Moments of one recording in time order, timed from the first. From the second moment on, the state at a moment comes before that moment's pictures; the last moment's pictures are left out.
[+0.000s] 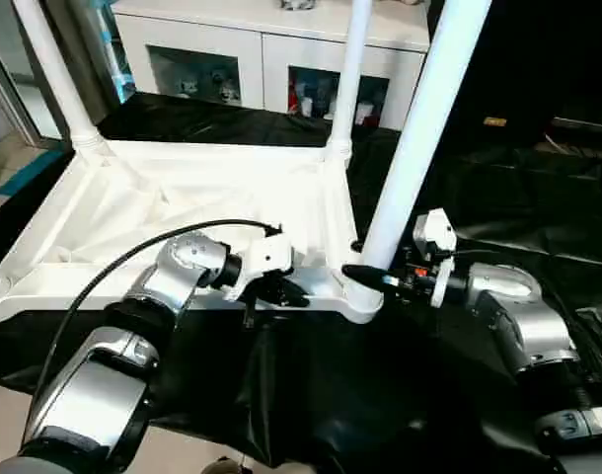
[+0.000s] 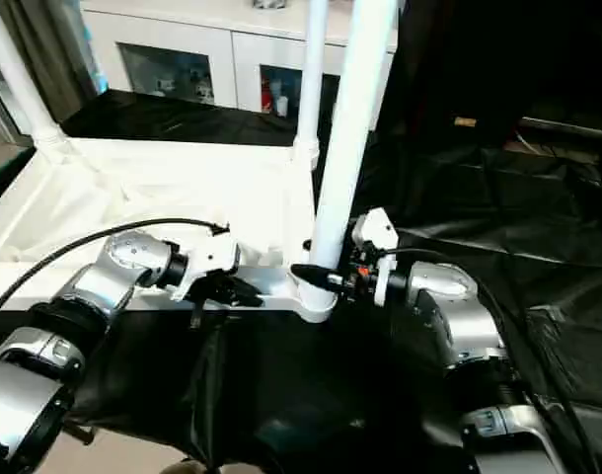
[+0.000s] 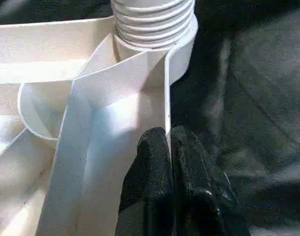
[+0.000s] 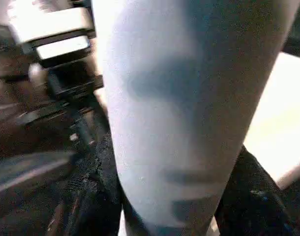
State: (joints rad) left arm -0.78 0.31 -0.30 0.91 0.11 -0.14 -1.24; right arm -0.47 -0.32 0.07 0.47 0.26 0.10 1.02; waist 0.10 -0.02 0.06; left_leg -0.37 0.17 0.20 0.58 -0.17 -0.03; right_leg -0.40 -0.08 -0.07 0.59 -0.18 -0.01
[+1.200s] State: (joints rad) left arm -0.94 0.09 -0.27 1.00 0.17 0.27 -0.71; right arm -0.74 -0.05 -0.04 0.82 0.10 0.06 0.14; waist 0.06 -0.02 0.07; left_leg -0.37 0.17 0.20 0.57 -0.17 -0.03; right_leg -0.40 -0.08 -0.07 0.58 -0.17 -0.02
